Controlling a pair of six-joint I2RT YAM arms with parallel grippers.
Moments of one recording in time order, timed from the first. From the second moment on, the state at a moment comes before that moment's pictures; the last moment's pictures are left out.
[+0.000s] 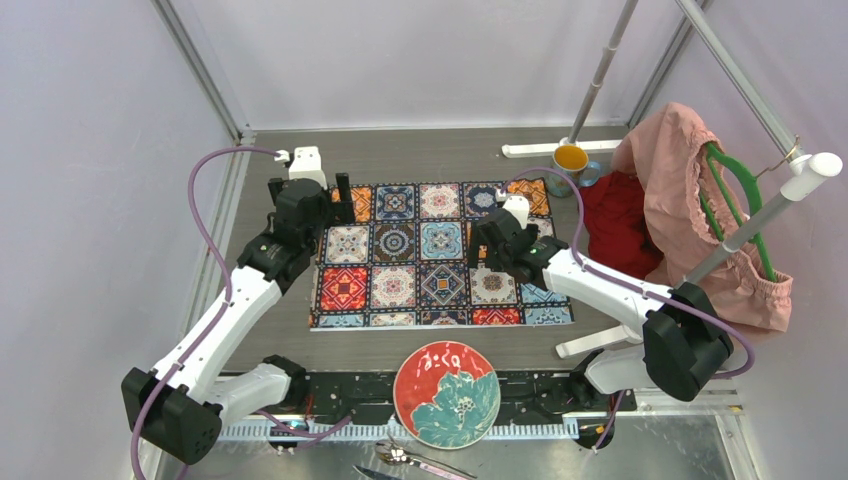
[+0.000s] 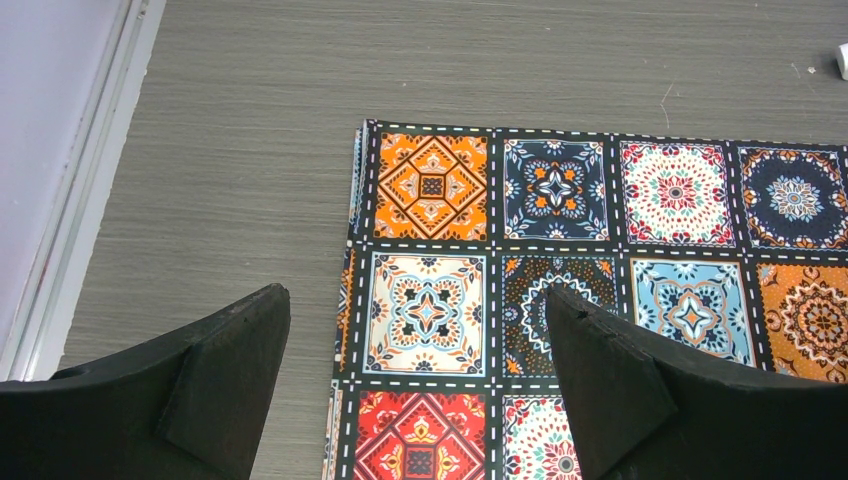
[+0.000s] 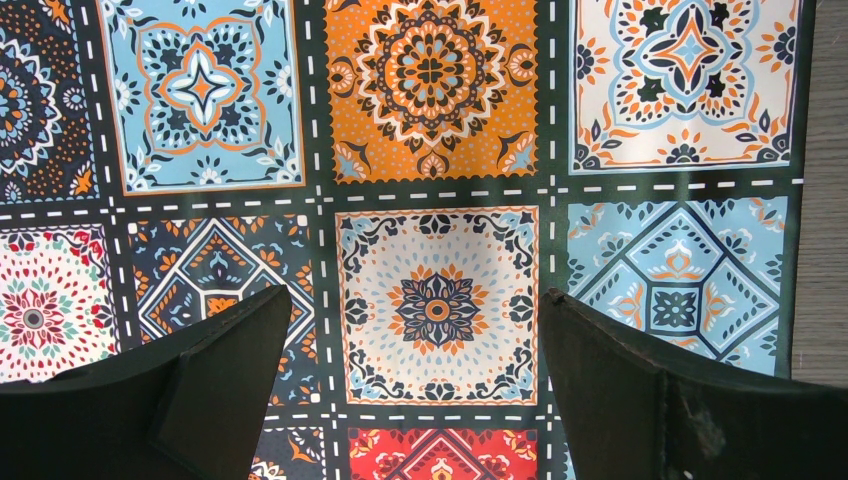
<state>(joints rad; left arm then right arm) -0.43 1.05 0.97 -0.31 -0.44 -0.21 0.68 1.36 0.85 -0.40 0.41 0.61</state>
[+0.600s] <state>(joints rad) -0.43 1.05 0.97 -0.31 -0.45 -0.21 0.68 1.36 0.85 -0.40 0.40 0.61</state>
